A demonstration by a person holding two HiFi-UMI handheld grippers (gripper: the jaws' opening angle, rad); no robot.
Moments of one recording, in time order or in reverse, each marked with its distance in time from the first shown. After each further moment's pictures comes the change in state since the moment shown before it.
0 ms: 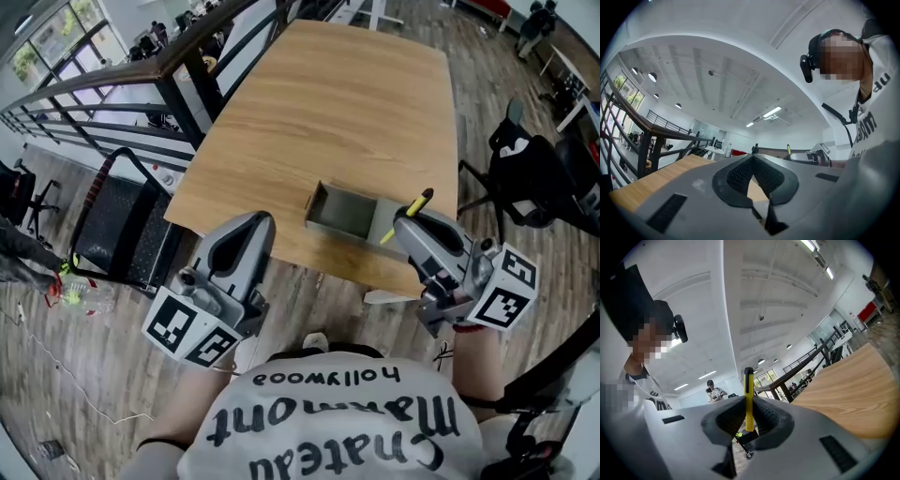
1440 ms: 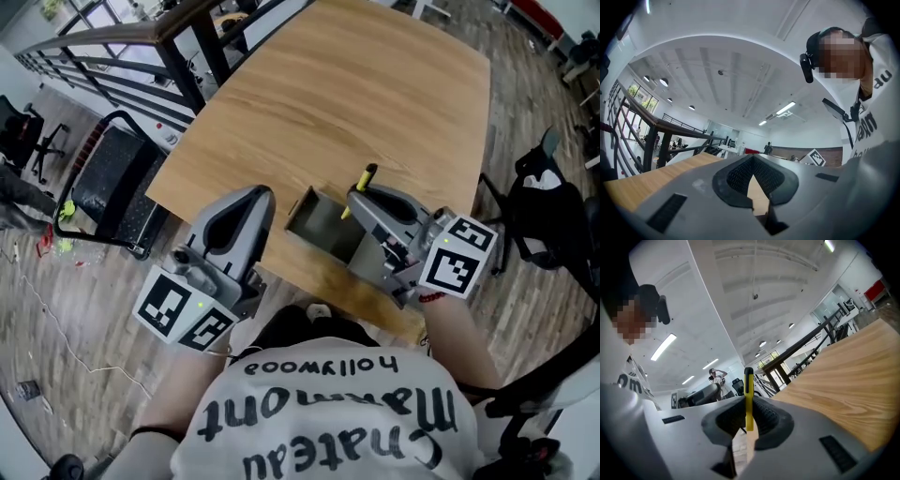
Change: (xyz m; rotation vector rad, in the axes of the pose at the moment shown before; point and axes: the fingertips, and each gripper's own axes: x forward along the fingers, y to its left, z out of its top) left arm 0.093 0.044 -0.034 -0.011 0.015 0.178; right arm 0.075 -0.146 -0.031 0.077 0.226 0.078
